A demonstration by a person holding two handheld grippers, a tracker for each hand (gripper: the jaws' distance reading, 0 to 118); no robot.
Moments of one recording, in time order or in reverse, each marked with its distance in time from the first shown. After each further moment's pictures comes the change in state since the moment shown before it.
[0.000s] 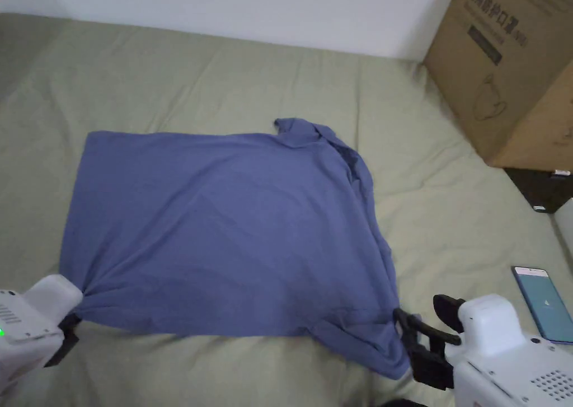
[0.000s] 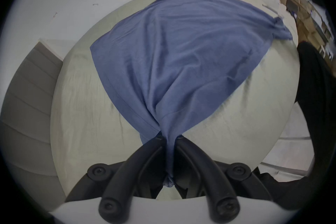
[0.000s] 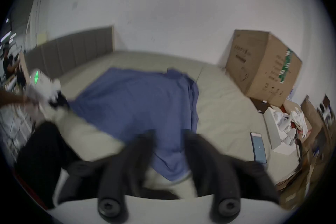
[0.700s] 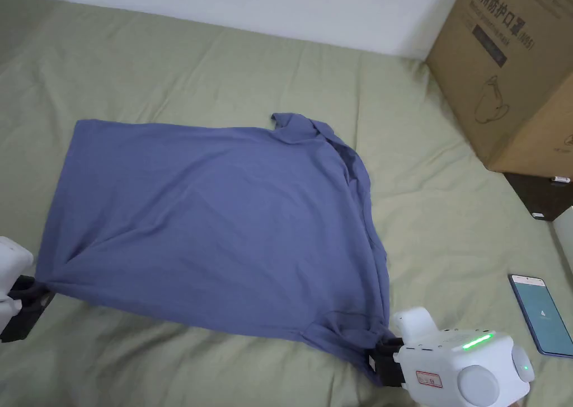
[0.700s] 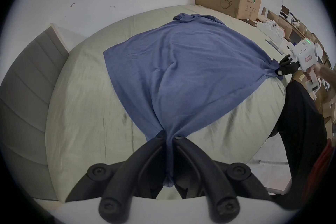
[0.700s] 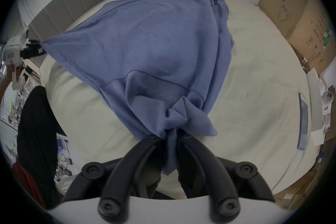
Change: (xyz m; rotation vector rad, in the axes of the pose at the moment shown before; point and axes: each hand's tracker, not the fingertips) left arm -0.017 0.020 0.044 0.110 -0.038 0.154; right arm 0.042 -0.045 -0.139 -0.441 0.231 -0.093
